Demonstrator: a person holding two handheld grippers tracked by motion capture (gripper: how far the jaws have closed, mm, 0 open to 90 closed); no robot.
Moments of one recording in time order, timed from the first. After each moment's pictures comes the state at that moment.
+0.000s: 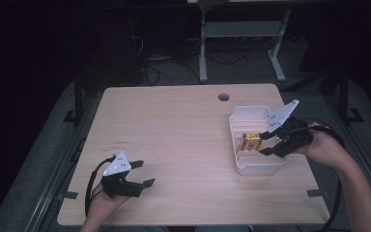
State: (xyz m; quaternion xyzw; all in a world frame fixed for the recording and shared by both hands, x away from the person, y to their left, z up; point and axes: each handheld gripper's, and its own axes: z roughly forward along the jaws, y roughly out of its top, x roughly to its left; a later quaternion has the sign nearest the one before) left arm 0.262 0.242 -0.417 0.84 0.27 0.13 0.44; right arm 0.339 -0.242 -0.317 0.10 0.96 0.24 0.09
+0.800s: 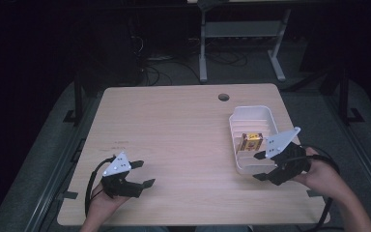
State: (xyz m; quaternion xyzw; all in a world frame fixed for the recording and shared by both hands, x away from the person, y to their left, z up) left arm 0.261 0.241 -0.416 0.84 0.27 0.13 0.44; right arm 0.283 -0.223 -0.340 0.10 0.95 0.29 0.07
